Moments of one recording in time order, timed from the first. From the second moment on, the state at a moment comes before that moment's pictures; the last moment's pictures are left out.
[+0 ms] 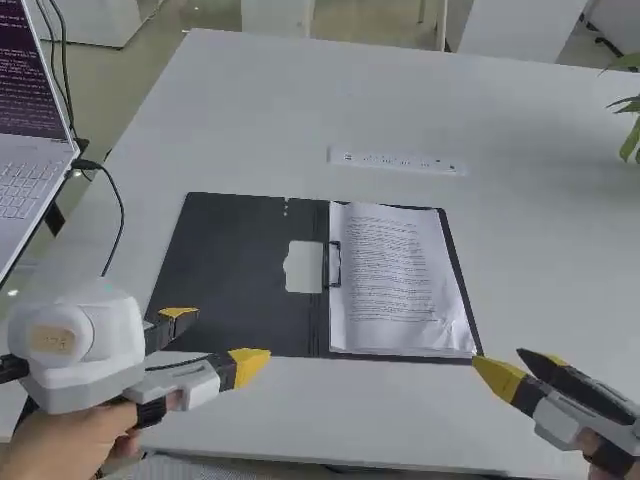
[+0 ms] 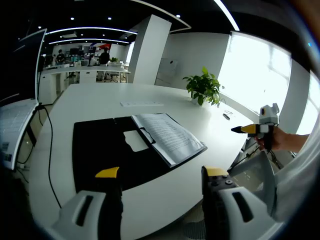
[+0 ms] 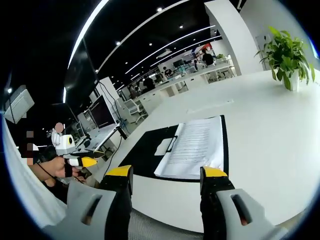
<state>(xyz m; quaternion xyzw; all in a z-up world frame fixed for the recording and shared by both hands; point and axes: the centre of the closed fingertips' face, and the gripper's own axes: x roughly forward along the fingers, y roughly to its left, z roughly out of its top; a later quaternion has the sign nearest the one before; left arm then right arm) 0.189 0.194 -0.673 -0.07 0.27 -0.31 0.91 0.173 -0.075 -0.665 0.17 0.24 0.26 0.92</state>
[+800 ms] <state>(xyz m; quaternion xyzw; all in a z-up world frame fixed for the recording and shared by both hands) 0.191 0.191 -0.673 -0.06 0.27 -0.31 0.91 0.175 -0.076 -0.663 0.17 0.24 0.26 0.92</state>
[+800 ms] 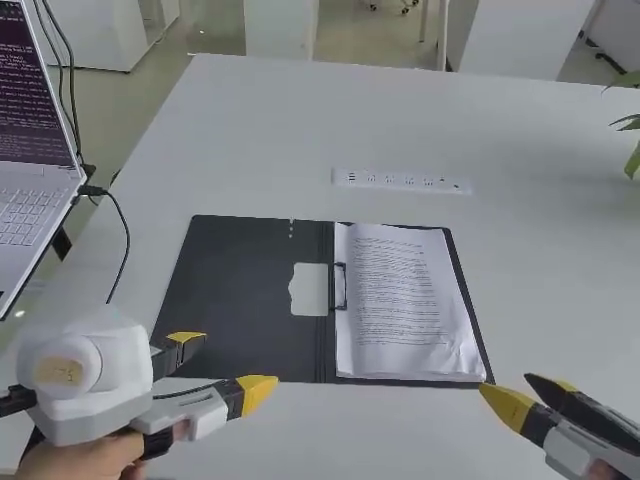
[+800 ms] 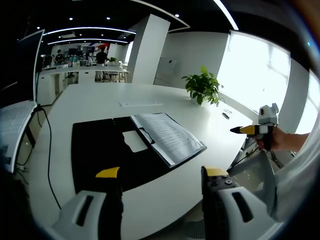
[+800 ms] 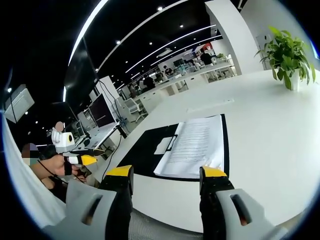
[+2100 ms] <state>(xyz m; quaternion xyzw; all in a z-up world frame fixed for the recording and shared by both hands) 0.185 0.222 -0.685 -0.03 0.29 -0.29 0.91 0.151 -0.090 -0.683 0.01 0.31 0.33 0.89</state>
